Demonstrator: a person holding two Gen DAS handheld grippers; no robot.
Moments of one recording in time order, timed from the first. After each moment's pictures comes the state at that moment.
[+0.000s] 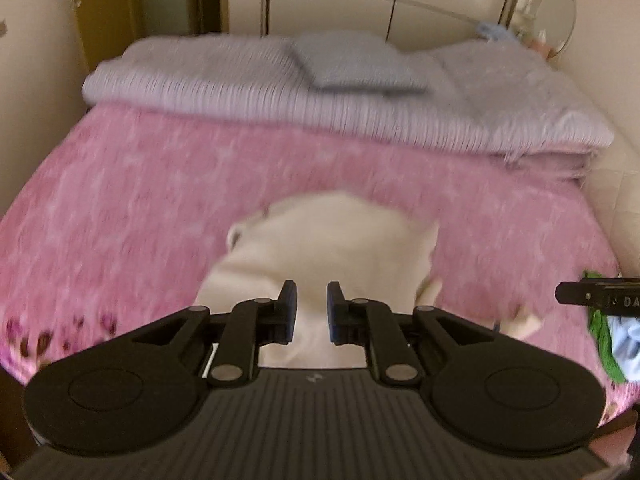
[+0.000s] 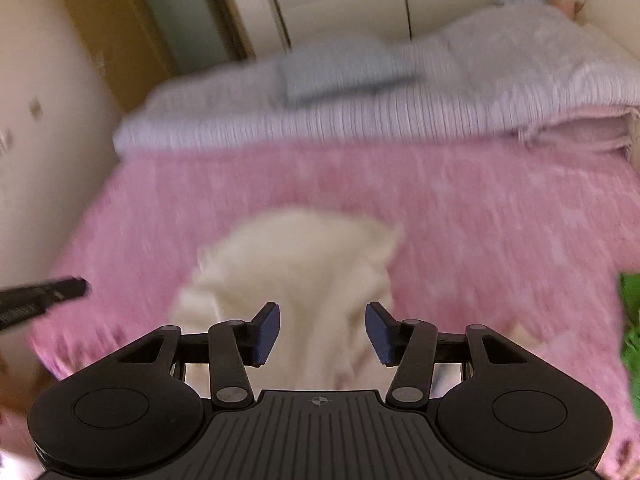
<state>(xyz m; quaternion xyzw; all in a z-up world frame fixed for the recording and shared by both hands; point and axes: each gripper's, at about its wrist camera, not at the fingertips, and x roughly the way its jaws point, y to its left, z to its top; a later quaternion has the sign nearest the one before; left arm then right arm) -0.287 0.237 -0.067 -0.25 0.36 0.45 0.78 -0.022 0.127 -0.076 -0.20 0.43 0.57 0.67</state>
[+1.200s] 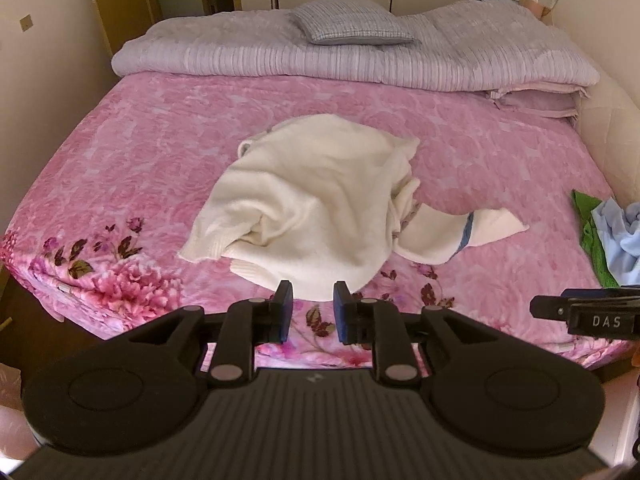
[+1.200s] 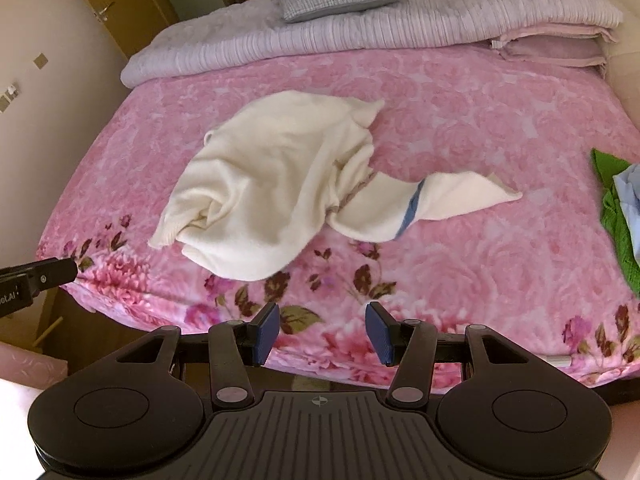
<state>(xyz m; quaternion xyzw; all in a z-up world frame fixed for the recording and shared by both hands) -0.332 0.026 -0.068 -0.23 0.40 0.46 0.76 -0.065 -0.061 -0.095 -0.22 0.48 0.56 0.64</state>
